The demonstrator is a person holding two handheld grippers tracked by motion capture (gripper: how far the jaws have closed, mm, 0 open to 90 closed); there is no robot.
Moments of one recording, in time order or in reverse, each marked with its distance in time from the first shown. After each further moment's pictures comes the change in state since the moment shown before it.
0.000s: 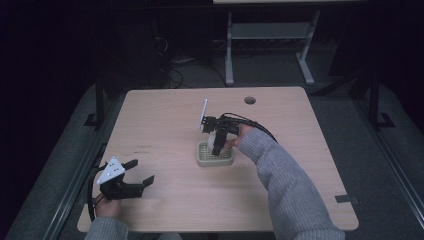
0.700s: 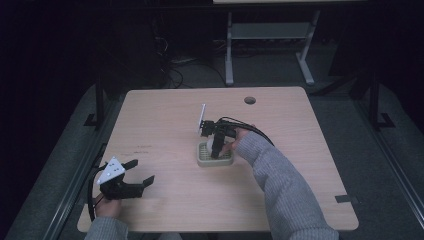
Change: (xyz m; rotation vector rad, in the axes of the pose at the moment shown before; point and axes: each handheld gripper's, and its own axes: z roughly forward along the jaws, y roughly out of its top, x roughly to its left) left arm 0.000 0.000 0.000 0.002 0.000 0.001; right arm -0.001 0.004 0.021 0.019 0.005 0.000
